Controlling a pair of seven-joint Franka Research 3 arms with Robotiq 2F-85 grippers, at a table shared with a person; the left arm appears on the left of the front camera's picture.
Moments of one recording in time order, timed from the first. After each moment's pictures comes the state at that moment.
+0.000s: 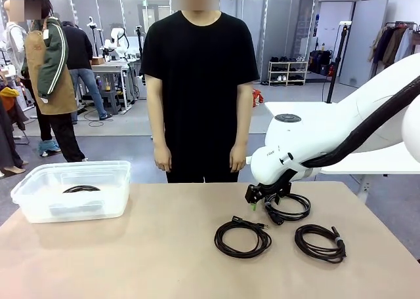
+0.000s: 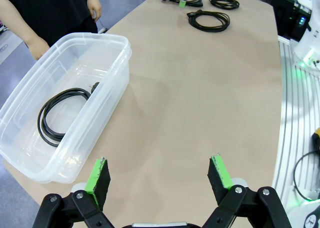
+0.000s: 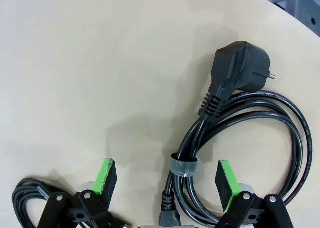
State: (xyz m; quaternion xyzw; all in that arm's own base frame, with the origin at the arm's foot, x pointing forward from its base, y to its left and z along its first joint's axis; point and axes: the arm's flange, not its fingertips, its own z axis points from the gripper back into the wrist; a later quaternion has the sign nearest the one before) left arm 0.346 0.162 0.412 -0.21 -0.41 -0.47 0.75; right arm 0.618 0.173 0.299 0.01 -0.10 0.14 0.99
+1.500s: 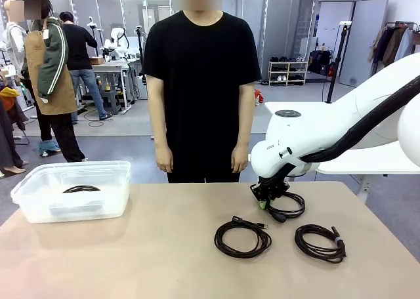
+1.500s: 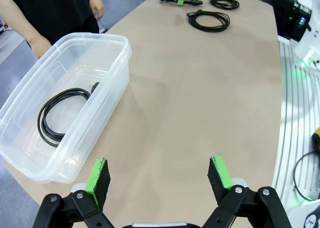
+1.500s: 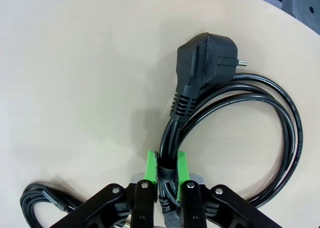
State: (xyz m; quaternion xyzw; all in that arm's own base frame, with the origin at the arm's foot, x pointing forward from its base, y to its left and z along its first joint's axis) left arm 0.346 0.162 0.412 -0.21 -0.41 -0.47 0.75; right arm 0.630 0.169 0.309 0.02 -0.09 0.11 0.99
